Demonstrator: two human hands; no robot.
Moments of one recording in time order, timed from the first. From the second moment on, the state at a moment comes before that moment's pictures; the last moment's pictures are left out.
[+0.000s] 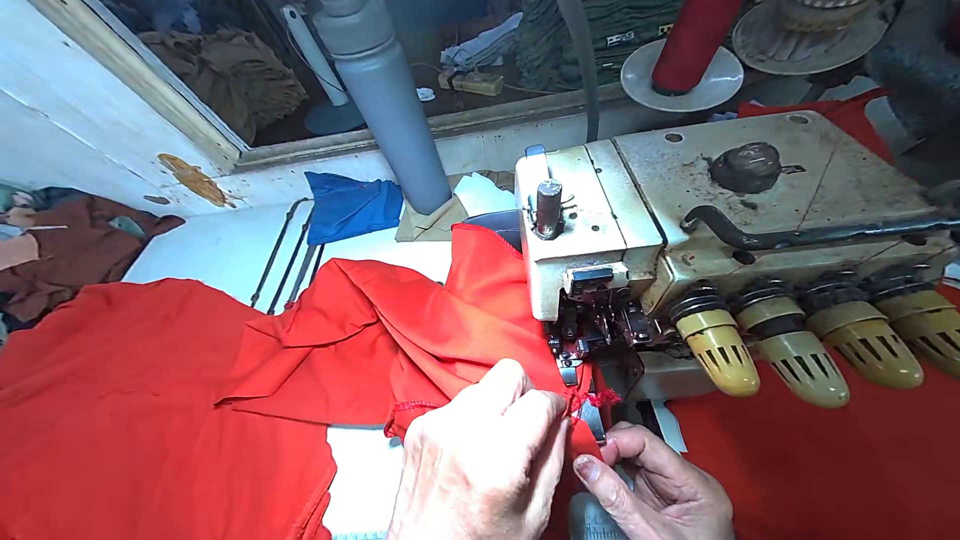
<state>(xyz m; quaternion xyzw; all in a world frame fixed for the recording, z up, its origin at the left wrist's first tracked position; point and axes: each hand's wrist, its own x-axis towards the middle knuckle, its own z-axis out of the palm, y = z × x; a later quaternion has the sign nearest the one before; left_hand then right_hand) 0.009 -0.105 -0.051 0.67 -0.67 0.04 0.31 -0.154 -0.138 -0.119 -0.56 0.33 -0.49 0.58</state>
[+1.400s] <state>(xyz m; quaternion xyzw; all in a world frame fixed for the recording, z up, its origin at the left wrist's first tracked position) -0.024 -0.064 -0.044 0.66 -0.44 -0.23 0.56 -0.184 -0.149 -0.089 -0.53 0.32 -0.38 0.69</state>
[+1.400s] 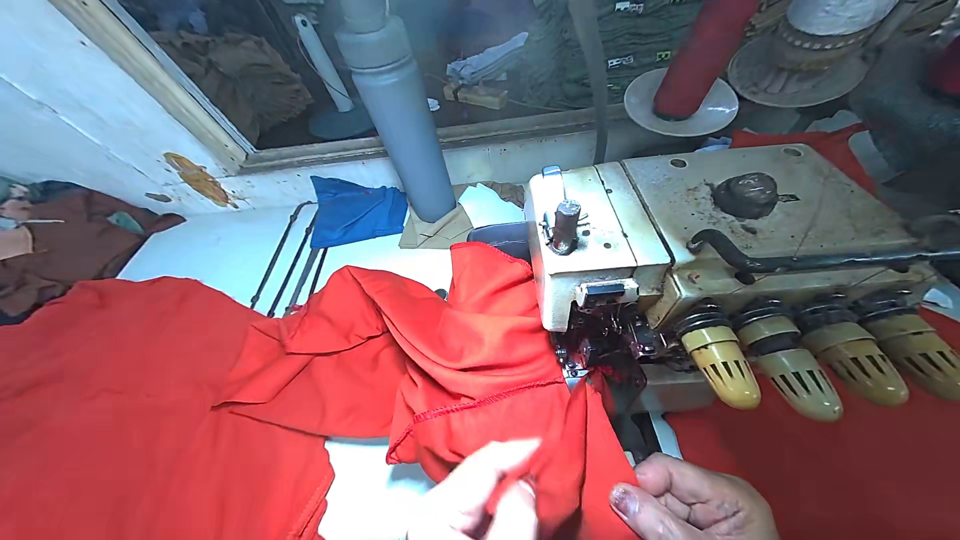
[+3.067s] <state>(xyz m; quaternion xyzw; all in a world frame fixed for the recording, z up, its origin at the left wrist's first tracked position) -0.035 -0.042 -0.099 0.69 -0.31 -0.19 0.63 -0.193 -0.125 -0.114 -0.66 0.28 -0.40 0.58</state>
